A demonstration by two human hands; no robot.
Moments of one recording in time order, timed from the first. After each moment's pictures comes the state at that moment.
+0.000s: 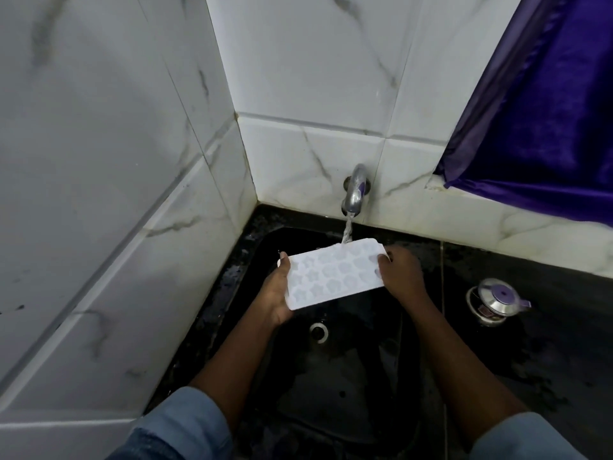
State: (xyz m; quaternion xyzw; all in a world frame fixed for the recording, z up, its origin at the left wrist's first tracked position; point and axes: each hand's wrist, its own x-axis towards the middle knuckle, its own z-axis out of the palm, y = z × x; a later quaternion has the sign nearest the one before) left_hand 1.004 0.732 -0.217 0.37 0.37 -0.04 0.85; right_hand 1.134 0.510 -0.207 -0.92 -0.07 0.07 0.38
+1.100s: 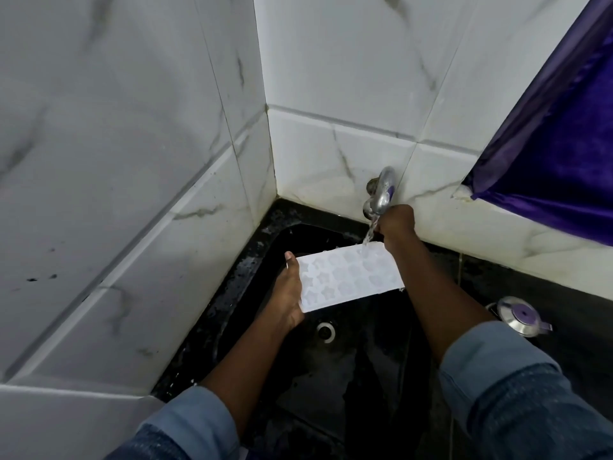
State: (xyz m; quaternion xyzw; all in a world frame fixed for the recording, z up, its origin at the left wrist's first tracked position) left_hand 0.995 0.726 -0.214 0.40 0.41 -0.01 0.82; right_hand 1.189 0.608 -0.136 -0.80 0.12 0.15 0.57
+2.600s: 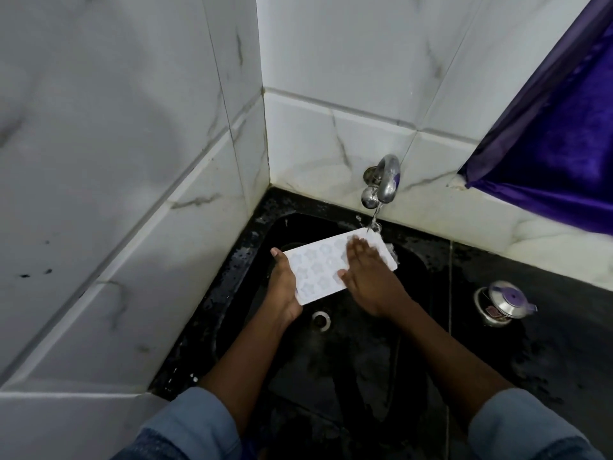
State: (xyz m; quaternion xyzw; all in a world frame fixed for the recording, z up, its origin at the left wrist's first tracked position) left_hand 0.987 0.736 -0.234 0.30 0.40 0.00 0.86; right_hand 1.078 0.559 -0.210 -0.91 -0.39 0.13 0.08
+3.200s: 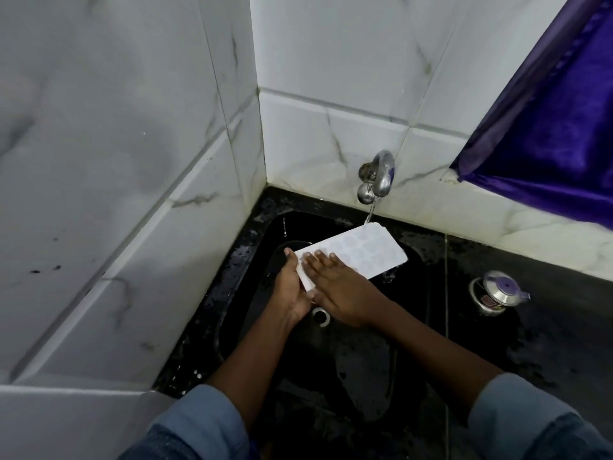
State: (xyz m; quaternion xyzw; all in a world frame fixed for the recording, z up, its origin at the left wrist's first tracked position) left_hand 0.980 0.721 -0.229 0.24 0.34 -0.01 0.91; right_hand 1.033 0.581 -0.203 -0.82 -0.56 0.11 0.06
